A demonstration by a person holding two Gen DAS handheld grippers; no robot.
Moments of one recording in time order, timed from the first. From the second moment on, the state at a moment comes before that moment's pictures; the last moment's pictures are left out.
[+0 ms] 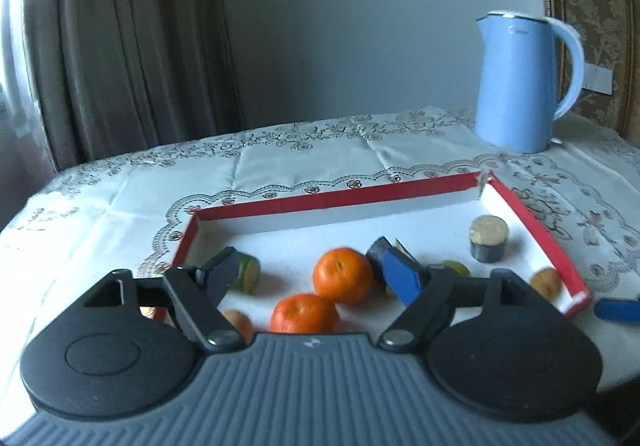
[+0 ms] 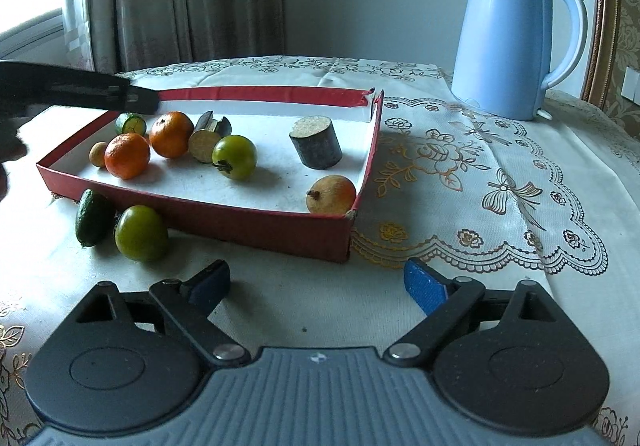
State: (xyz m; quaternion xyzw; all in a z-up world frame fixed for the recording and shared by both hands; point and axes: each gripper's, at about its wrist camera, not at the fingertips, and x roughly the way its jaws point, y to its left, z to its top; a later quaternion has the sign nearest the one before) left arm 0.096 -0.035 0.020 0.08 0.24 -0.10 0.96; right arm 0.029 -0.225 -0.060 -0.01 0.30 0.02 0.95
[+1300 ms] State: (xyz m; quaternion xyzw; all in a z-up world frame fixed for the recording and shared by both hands) left arm 0.041 0.049 -0.037 0.00 0.32 -0.07 0.95; right arm 0.031 -0.190 -0.049 -0.03 0.28 0.03 0.96
